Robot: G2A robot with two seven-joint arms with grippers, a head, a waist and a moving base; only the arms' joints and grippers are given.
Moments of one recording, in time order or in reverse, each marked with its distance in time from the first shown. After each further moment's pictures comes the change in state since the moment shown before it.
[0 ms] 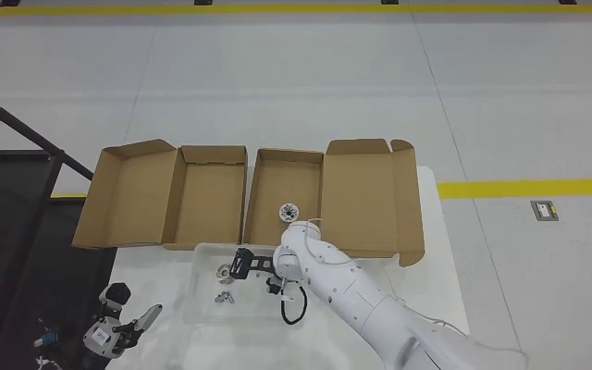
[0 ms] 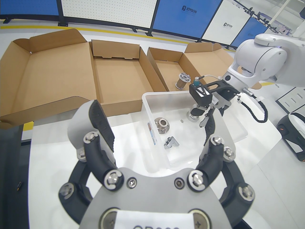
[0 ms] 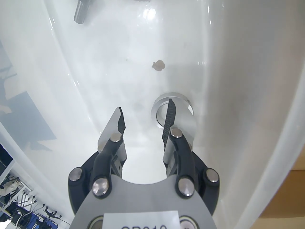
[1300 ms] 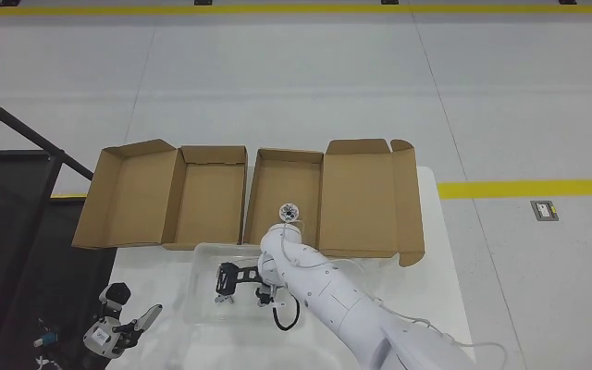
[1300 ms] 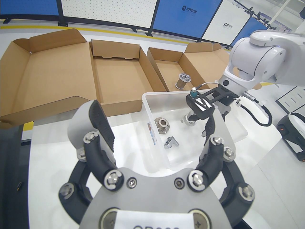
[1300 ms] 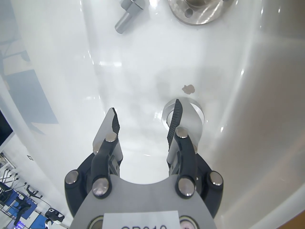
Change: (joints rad) left arm 0.000 0.000 0.000 0.000 0.000 0.000 0.000; right arm 0.056 -0.141 -0.070 0.184 -0.034 -0.162 -0.057
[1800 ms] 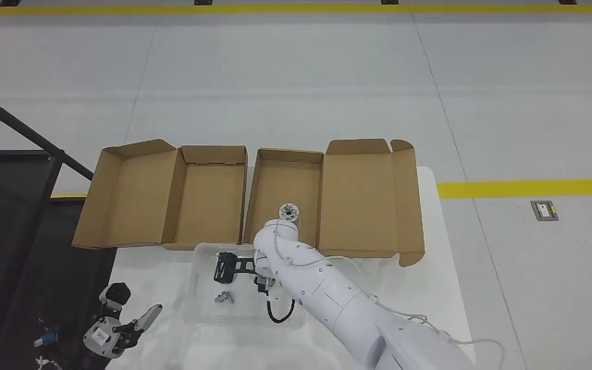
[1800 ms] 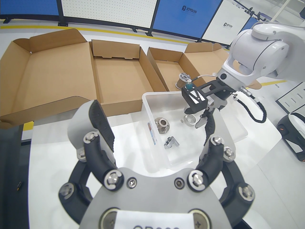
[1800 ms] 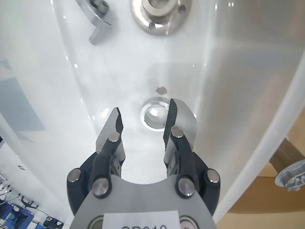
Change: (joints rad) left arm 0.000 0.000 0.000 0.000 0.000 0.000 0.000; right arm 0.035 -0.024 0.000 0.039 -0.051 0.155 0.005
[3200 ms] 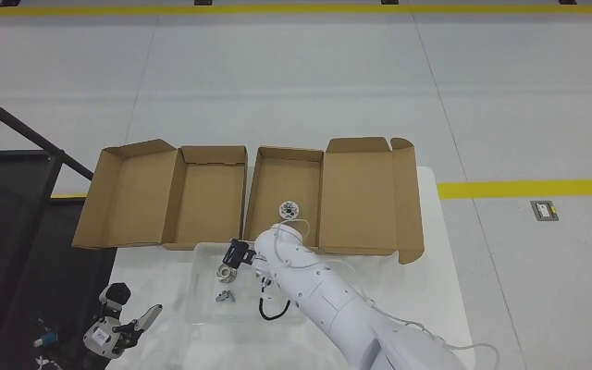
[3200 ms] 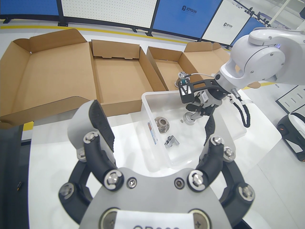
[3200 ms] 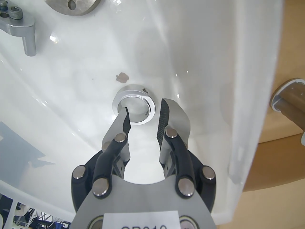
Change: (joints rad) left arm 0.000 0.000 0.000 0.000 0.000 0.000 0.000; right arm -0.014 -0.038 0.052 0.072 -0.017 0.244 0.023
